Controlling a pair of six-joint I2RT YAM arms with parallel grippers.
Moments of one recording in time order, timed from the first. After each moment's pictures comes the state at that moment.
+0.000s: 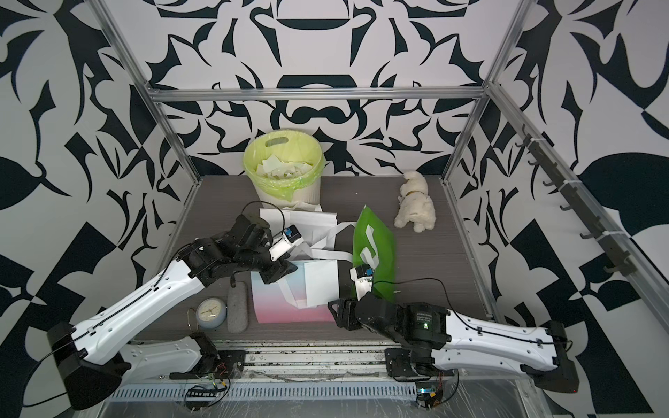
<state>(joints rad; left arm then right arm) -0.79 1.17 1.15 -0.84 0.20 0.22 1.33 0.71 0.62 -0.60 0.30 1.10</state>
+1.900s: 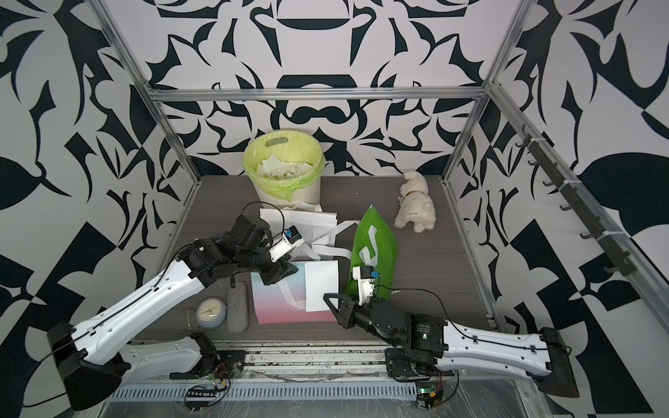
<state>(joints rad) -0.79 1.17 1.14 -0.84 0.23 0.21 1.33 0.59 0.37 -0.01 0.31 1.12</state>
